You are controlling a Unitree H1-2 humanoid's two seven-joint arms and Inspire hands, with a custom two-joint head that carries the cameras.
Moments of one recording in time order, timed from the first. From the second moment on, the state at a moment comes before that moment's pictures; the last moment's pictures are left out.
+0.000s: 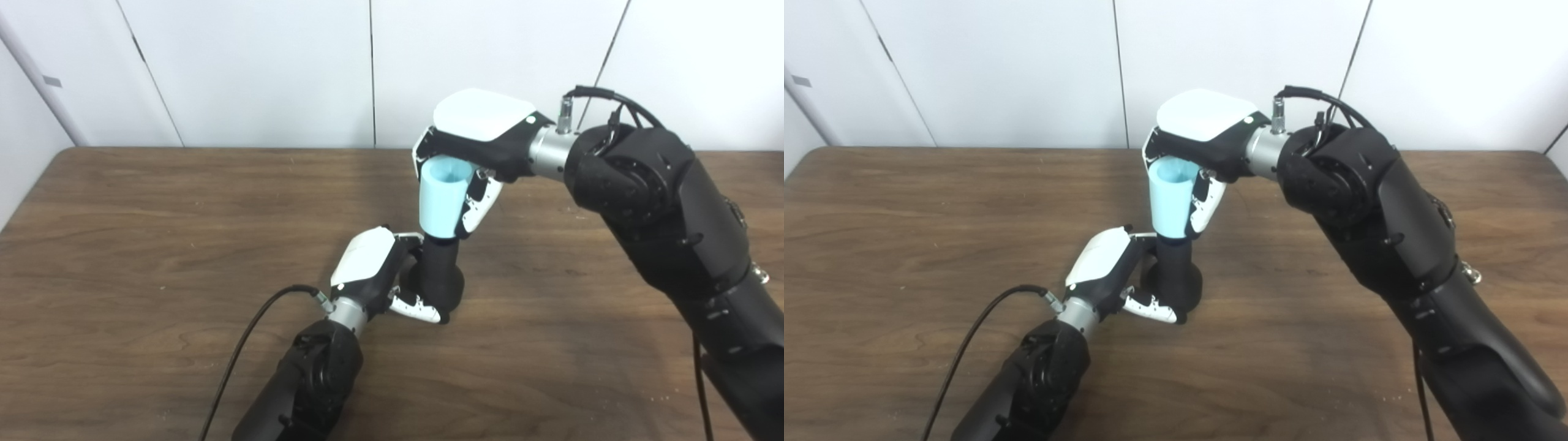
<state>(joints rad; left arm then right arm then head) -0.26 0.10 -0.51 -0.09 0.78 0.41 -0.17 -0.82 -0.41 0.39 -0.27 -0.74 0.15 0.87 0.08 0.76</state>
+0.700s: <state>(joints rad) -0.26 0.10 -0.51 -0.09 0.78 0.41 -0.16 -0.79 -0.40 0.39 -0.27 -0.68 0.21 0.87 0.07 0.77</state>
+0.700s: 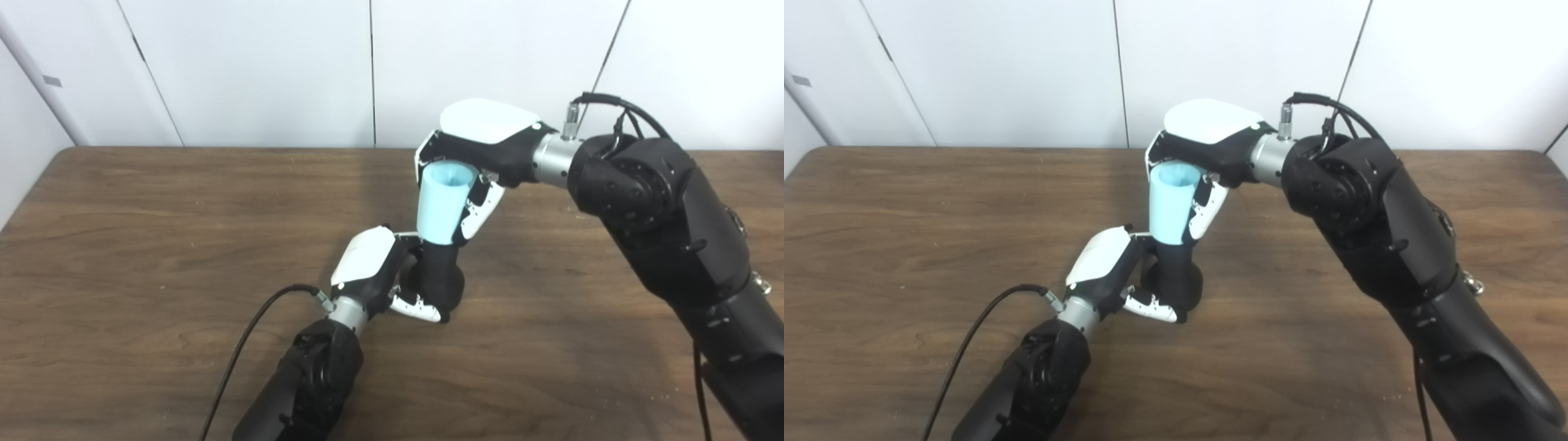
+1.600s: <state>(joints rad) -0.26 0.10 -0.51 -0.09 0.78 0.41 -0.17 -0.78 -0.41 0.43 -0.31 -0.74 0.19 0.87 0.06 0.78</state>
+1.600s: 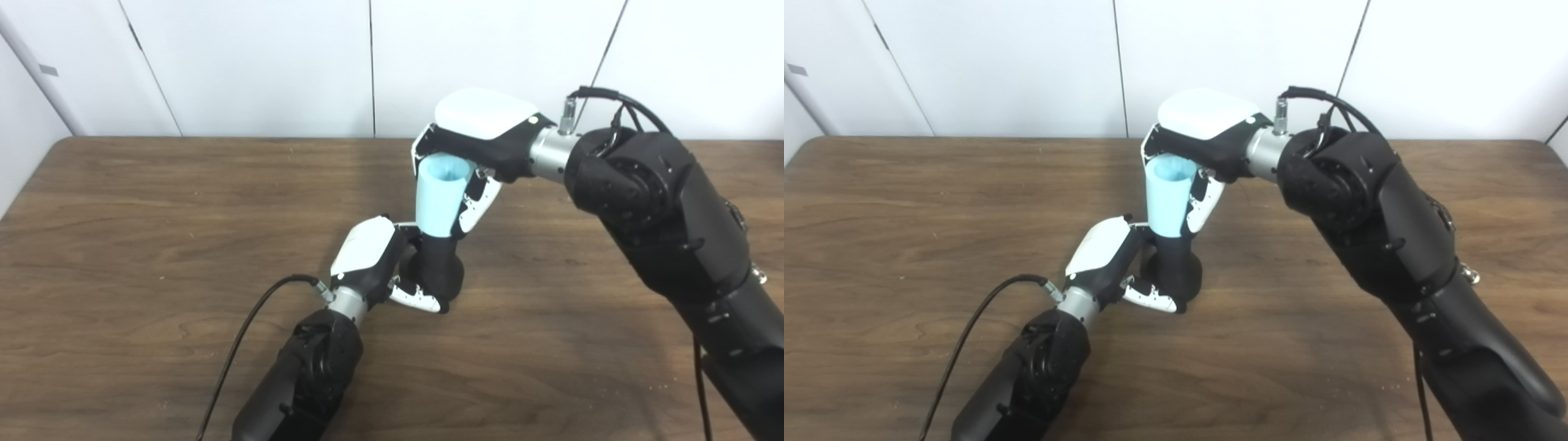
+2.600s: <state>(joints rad) -0.26 0.10 -0.51 -0.09 0.78 0.41 -0.17 -0.81 -0.41 0.42 -0.28 -0.69 0.14 0.90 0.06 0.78</state>
